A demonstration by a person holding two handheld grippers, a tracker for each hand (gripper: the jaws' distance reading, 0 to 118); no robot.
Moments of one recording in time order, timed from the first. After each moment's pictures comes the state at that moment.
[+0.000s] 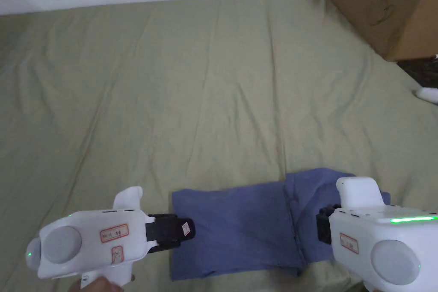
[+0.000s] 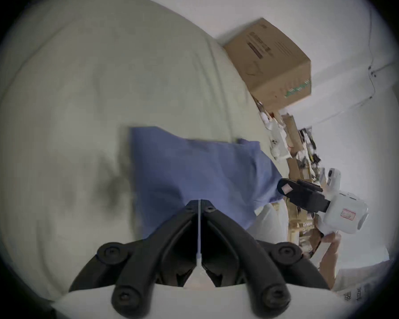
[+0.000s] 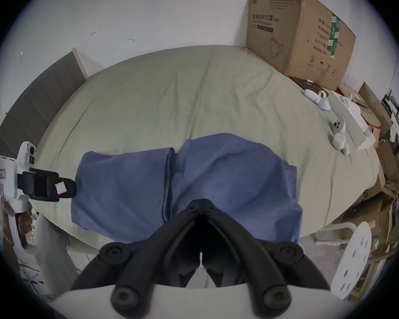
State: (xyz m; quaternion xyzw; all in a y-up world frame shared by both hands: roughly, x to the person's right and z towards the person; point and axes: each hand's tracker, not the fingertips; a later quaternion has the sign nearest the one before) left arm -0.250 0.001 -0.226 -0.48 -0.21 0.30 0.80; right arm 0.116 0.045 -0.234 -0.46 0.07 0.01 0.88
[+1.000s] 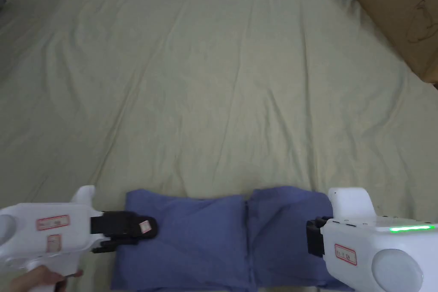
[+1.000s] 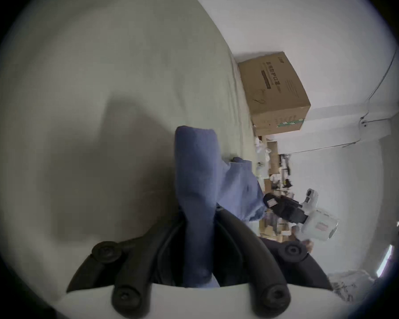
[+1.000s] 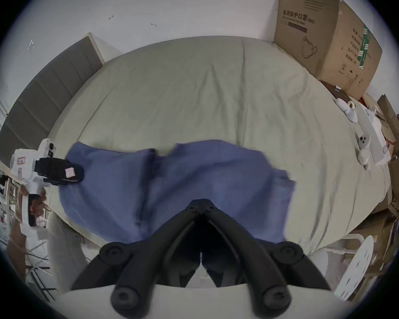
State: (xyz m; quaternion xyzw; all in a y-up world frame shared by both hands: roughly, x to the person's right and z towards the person) left arm -0.393 -0.019 -0.231 -0.48 -0.19 0.41 0.75; right arm 0.046 0.050 -0.259 -0.49 0.13 0.02 0.86
